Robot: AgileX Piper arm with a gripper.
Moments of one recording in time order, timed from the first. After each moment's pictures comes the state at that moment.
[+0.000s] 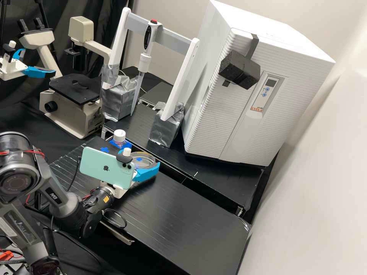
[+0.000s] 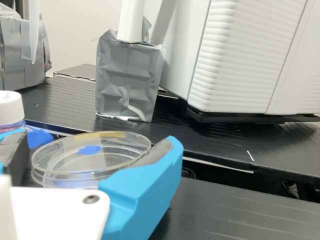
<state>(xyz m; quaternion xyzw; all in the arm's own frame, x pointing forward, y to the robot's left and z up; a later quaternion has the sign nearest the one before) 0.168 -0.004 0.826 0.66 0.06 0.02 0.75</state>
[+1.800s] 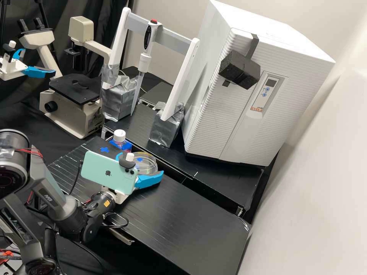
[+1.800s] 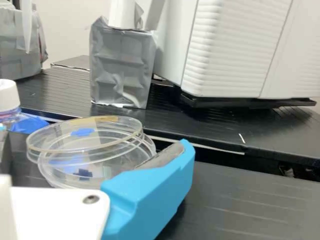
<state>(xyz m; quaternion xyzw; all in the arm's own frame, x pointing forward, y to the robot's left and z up) 0.158 -0.015 0.833 0.66 0.06 -0.01 0.75</state>
